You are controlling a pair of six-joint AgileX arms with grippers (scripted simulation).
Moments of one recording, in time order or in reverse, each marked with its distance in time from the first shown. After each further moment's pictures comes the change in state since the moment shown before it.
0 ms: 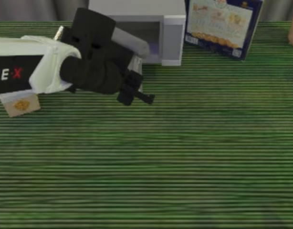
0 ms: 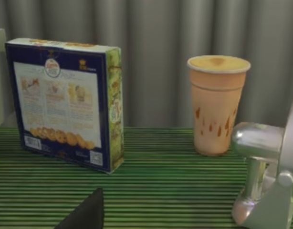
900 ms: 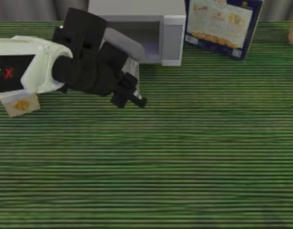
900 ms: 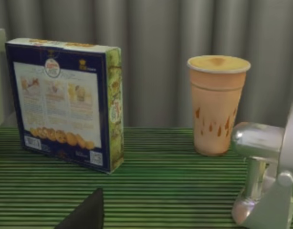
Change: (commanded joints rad) left arm 0.031 -0.020 -0.024 -0.011 0.061 0.075; right arm 0.000 0.000 0.000 0.000 0.000 0.000
